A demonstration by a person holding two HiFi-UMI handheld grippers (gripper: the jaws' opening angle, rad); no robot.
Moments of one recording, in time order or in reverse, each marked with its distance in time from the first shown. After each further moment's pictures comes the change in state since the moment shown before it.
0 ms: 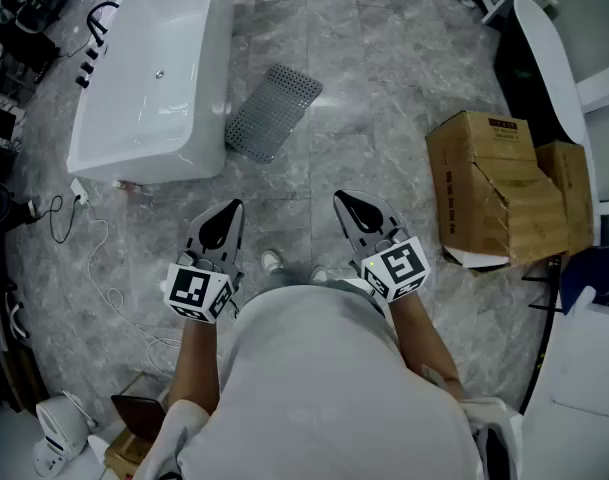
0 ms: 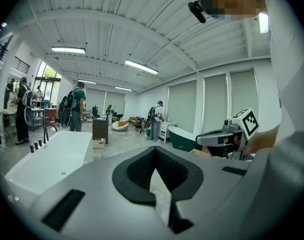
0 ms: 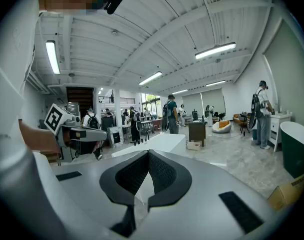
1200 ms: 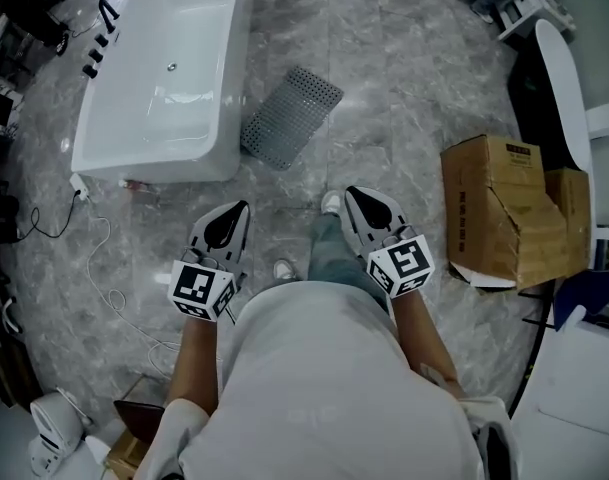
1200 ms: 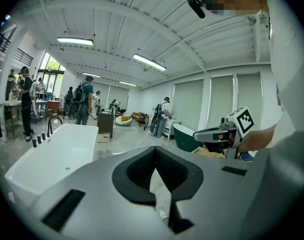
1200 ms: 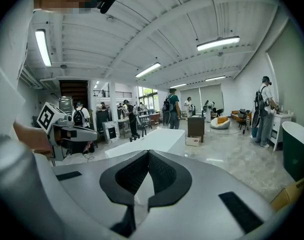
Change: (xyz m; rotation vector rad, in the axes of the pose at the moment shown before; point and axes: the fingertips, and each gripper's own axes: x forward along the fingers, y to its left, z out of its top) left arm 0.007 0.166 -0.028 -0.051 0.064 0.011; right arm 0.167 0.007 0.000 0.024 0.076 -0.043
